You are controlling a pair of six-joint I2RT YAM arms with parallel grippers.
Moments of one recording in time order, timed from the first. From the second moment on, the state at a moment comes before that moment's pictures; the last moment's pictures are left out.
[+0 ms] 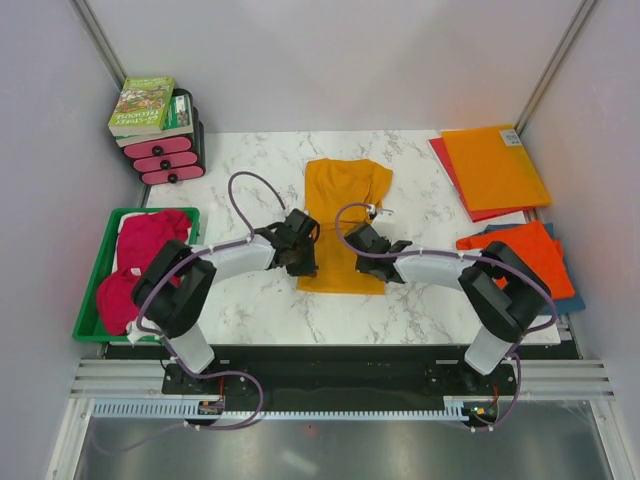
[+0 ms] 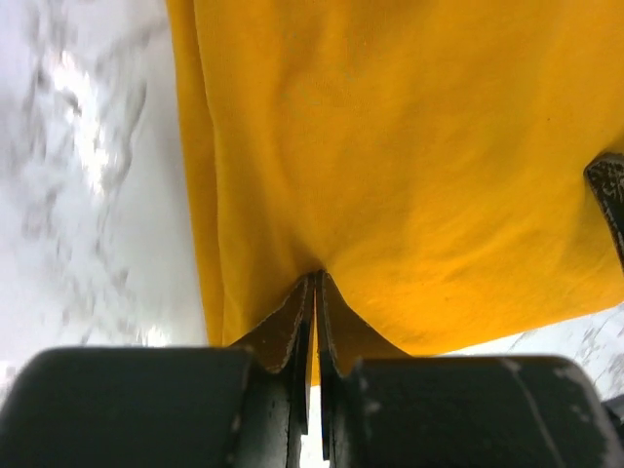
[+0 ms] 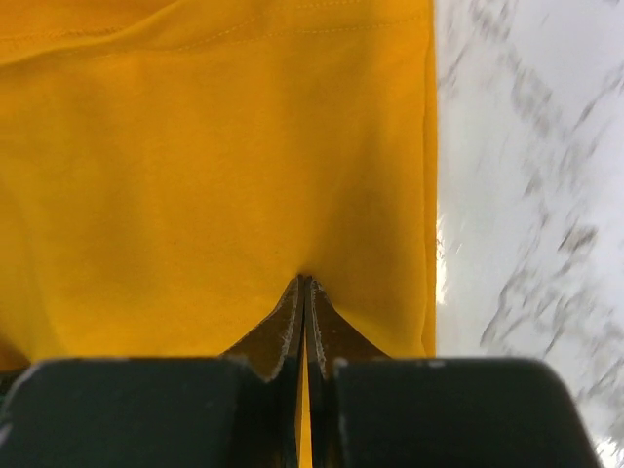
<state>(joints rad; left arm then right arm) -0.66 1.74 0.99 -0.31 0.00 -0.70 0.73 1.72 0.92 -0.18 0.44 0.79</state>
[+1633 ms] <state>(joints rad) -0.97 0.99 0.44 -0.41 -0.13 -0.88 1.20 1.01 0.71 -0.66 0.75 1.19</state>
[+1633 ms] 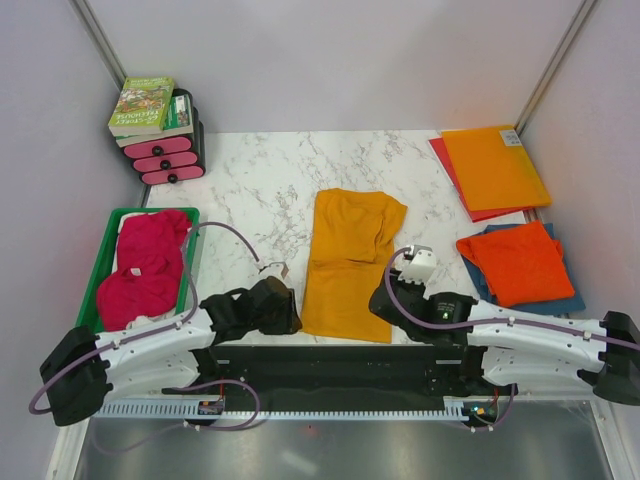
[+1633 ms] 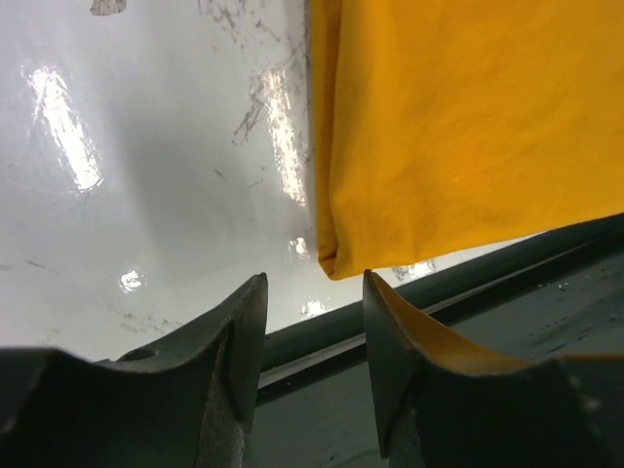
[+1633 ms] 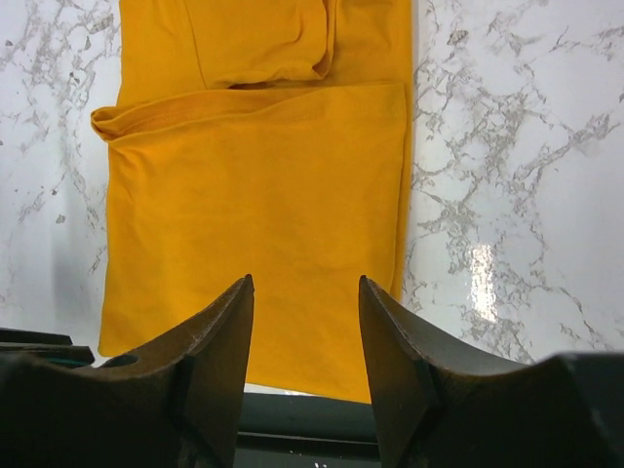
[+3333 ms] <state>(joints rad) -0.98 1.09 0.42 -0.34 -0.10 -0.93 1.37 1.10 0.59 -0.77 0.71 1.47</state>
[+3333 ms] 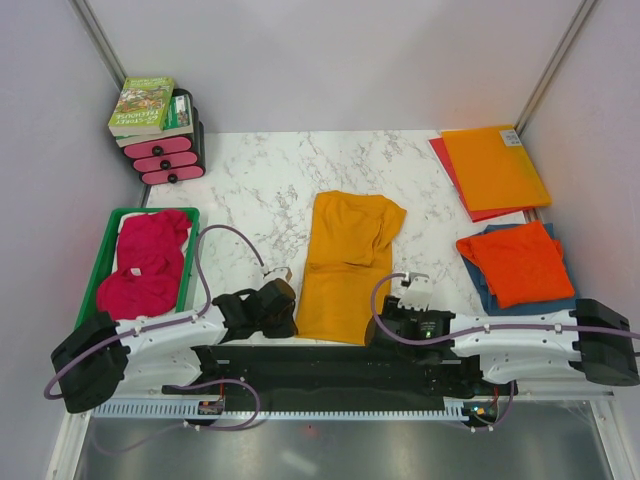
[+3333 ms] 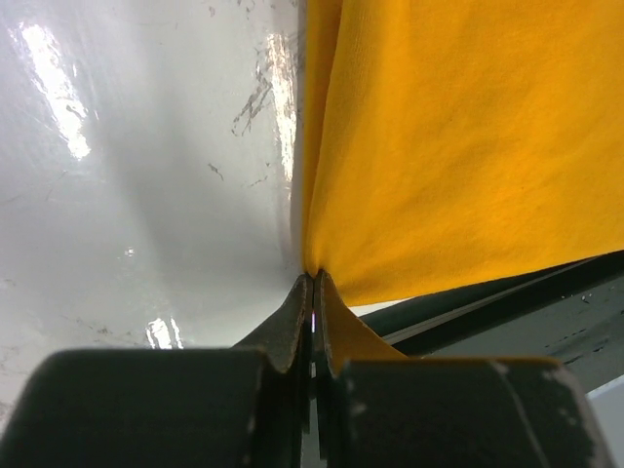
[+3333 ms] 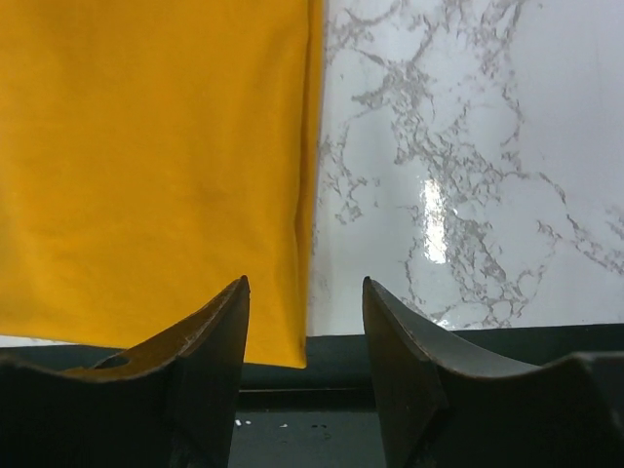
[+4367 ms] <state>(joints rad) -0.99 1.11 0.43 -0.35 -0.10 -0.93 1.43 1.21 0.51 -0.65 0.62 1.58</state>
